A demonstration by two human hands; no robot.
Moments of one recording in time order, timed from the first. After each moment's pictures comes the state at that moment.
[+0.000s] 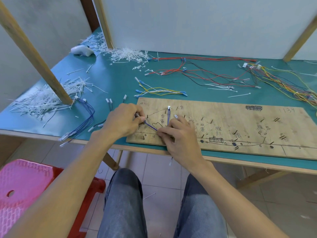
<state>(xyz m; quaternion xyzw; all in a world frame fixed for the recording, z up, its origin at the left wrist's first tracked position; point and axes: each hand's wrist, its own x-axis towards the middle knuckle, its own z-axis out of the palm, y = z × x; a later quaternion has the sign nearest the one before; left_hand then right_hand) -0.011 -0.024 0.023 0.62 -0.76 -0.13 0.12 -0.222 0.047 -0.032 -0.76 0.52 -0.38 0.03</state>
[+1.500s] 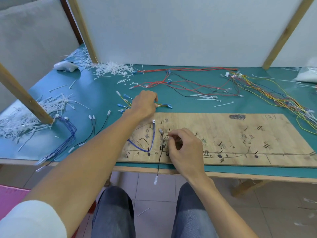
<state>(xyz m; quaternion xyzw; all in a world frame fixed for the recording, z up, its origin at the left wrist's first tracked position) -0.127 -0.153 0.016 0.59 -0.79 -0.10 0.12 -0.263 0.047 -0.026 -0.62 0.63 -0.45 0.12</state>
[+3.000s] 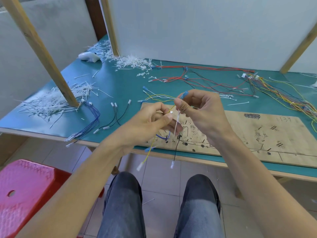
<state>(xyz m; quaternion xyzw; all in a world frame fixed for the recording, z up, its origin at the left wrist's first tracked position) -0.054 0.049 0.093 0.40 -0.67 -0.55 0.30 -0.255 0.027 0.078 -0.62 0.44 -0.52 0.40</state>
